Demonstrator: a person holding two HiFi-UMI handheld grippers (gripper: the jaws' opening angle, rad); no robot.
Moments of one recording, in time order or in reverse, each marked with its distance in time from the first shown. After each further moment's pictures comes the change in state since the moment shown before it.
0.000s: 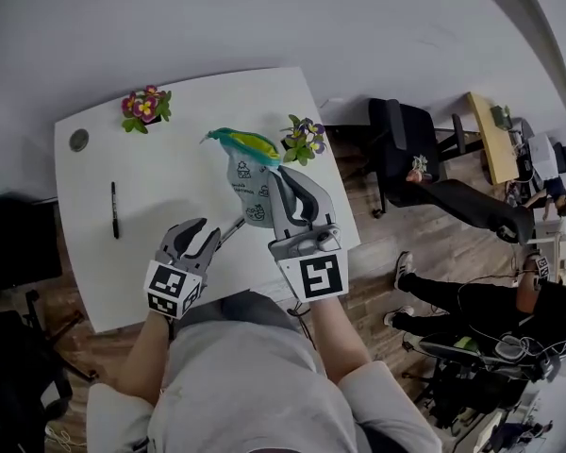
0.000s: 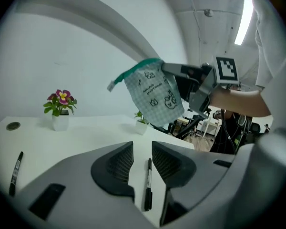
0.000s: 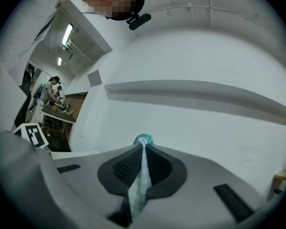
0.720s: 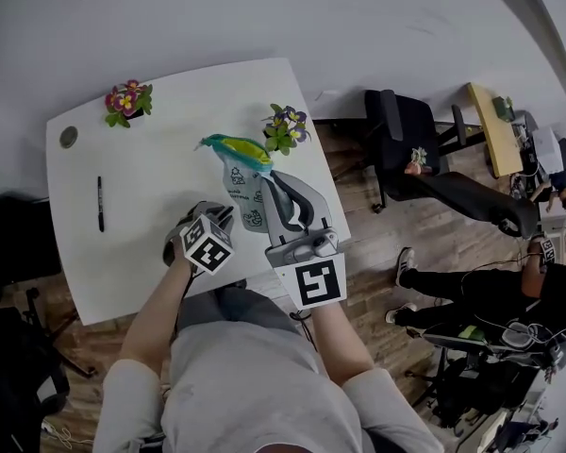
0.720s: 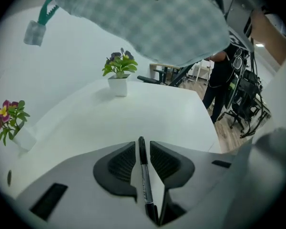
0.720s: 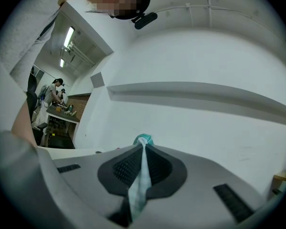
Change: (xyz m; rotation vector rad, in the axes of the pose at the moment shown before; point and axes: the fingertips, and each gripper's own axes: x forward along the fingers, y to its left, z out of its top) left arm 0.109 -0.038 -0.077 0.355 0.580 -0.037; right arm -0.047 -0.021 -0.007 0.014 0.001 0.025
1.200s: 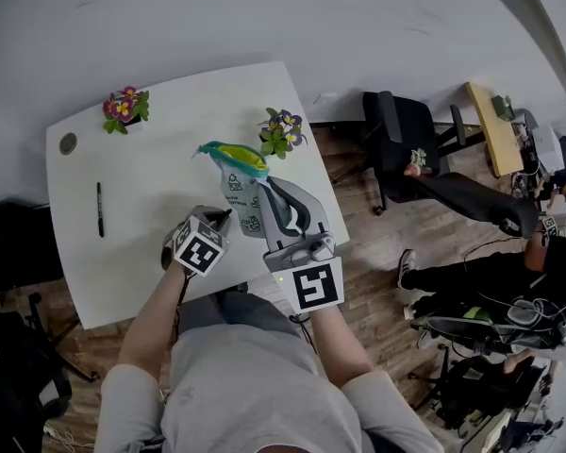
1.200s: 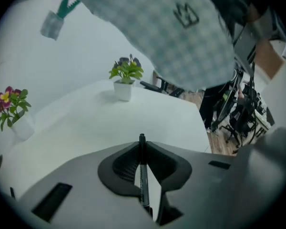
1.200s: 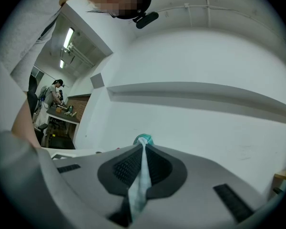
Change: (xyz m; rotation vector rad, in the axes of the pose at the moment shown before) left arm -0.011 0.004 0.011 -0.111 -0.062 -0.051; right arm -0.003 -0.002 -0.003 0.007 -0.002 0.003
